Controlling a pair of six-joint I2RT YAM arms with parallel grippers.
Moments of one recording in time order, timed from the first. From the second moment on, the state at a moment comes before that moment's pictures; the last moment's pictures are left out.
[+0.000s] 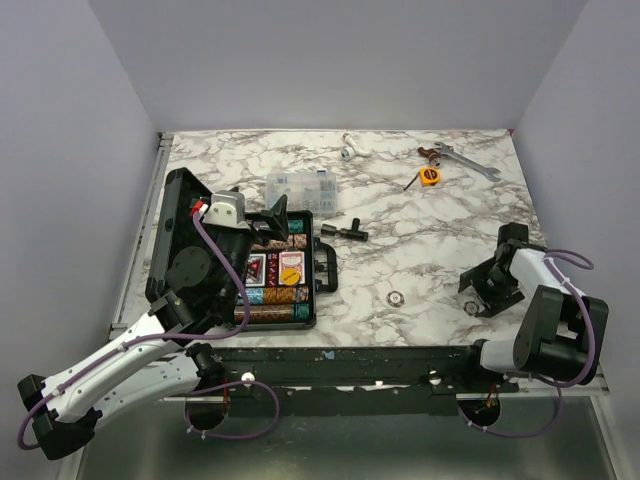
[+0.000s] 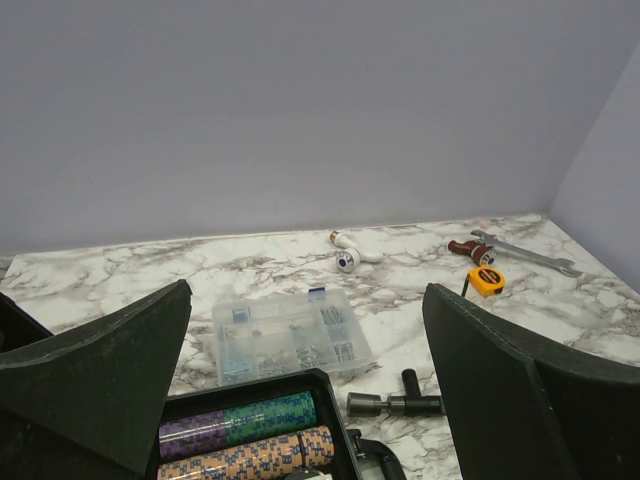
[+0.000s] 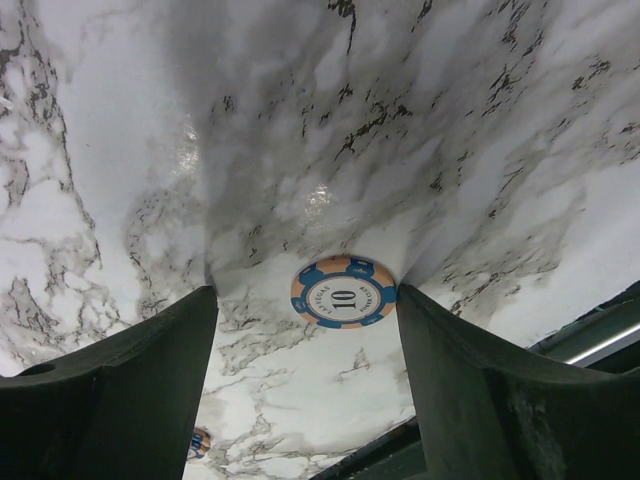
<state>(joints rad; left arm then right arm) -0.93 0.70 0.76 0.24 -0.65 0.06 -0.29 1.34 0.67 -0.80 0.06 0.83</state>
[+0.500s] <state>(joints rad) -0.93 0.70 0.76 0.24 -0.65 0.06 -0.30 1.38 0.67 -0.81 0.03 0.84</state>
